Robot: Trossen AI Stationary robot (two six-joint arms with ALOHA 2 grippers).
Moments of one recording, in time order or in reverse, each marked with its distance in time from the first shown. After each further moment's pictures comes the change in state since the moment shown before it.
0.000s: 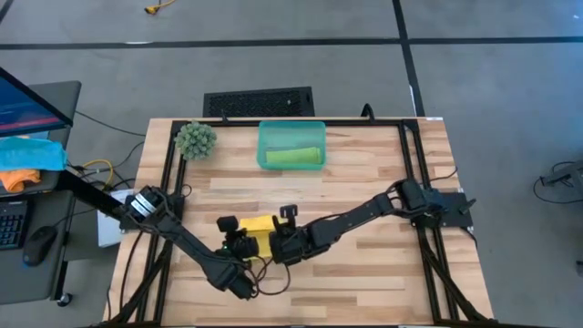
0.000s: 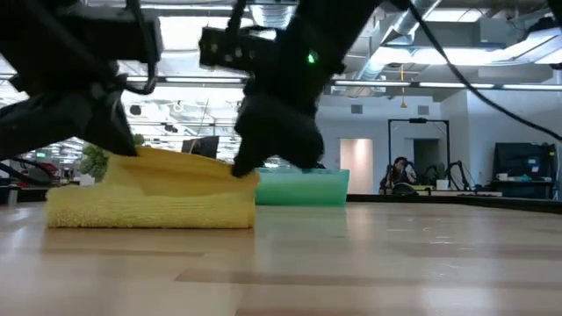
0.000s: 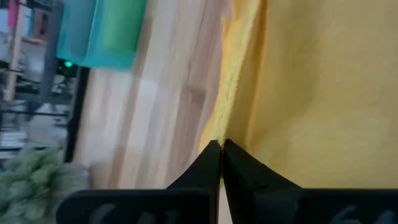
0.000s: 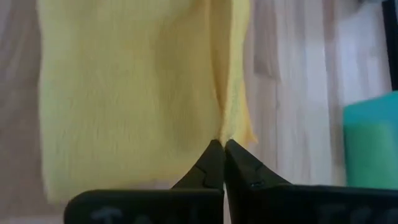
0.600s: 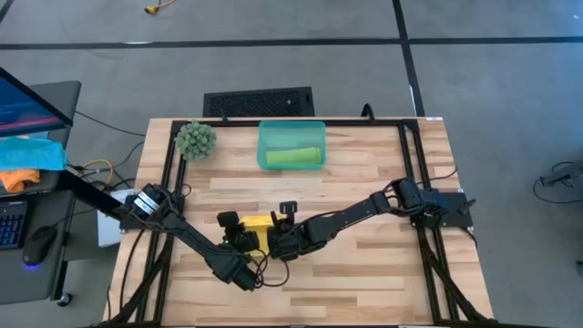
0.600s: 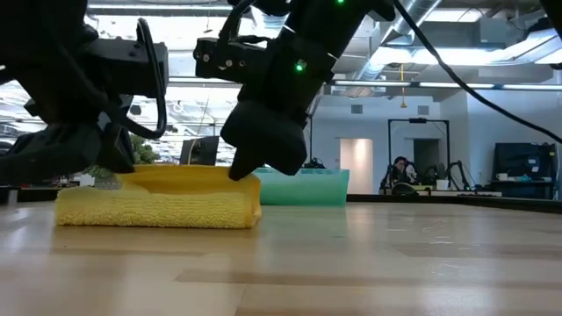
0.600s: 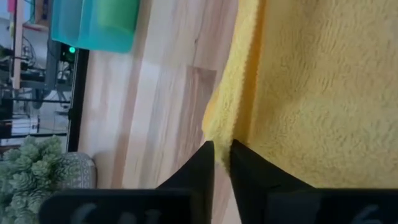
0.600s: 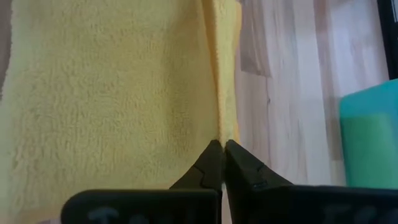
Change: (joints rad) left arm 0.055 0.005 -0.057 0.045 0.012 0.048; right arm -0.024 0.026 0.021 -0.002 0.010 0.035
